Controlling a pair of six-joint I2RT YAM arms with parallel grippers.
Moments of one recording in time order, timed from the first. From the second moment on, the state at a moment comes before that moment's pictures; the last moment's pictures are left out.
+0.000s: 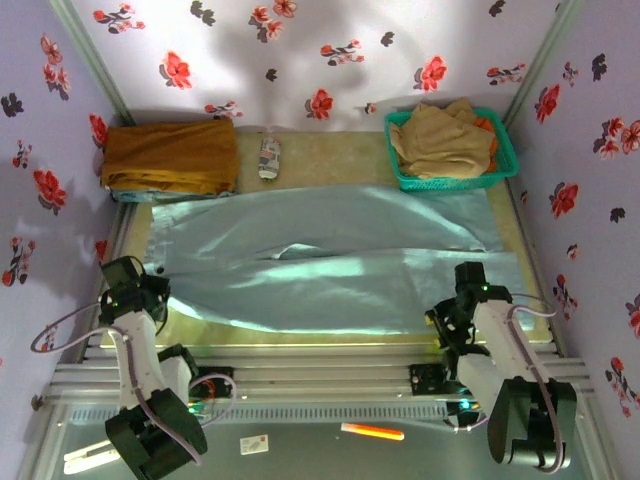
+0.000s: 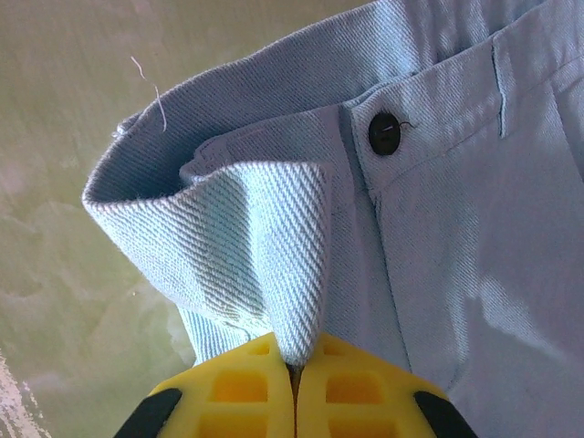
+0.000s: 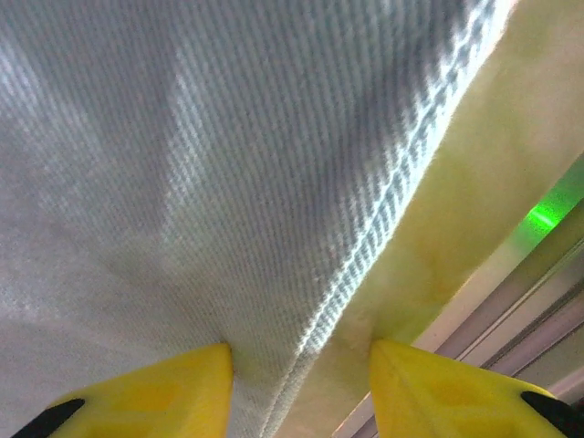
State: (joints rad) left arm 0.46 0.77 0.47 -0.69 0.13 -0.93; right arm -0.05 0.90 0.39 -1.00 -0.25 1.20
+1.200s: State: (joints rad) left arm 0.45 0.86 0.94 -0.77 0.33 -0.93; right arm -0.04 0.99 0.92 -0.96 -0.15 0.88
